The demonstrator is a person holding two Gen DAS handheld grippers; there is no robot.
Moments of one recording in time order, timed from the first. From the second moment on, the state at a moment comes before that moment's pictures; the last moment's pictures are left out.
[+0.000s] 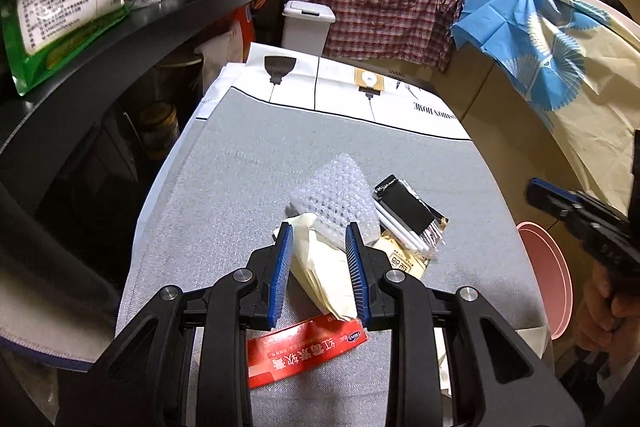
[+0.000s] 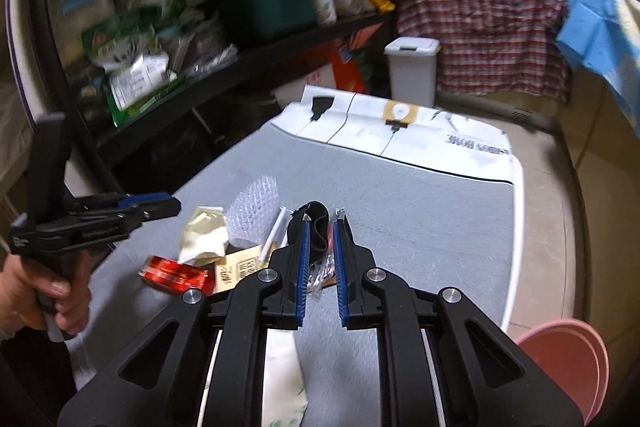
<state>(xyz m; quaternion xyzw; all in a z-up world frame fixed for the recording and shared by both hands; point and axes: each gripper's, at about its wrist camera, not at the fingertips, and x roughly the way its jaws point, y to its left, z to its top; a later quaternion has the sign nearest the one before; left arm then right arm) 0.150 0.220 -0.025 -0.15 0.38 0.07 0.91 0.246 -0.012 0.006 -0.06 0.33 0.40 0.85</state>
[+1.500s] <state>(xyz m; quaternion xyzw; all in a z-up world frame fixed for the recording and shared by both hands) 0.150 0.225 -0.031 -0.13 0.41 0.07 0.90 0.263 0.034 -0.012 -0.13 0.37 0.45 0.80</state>
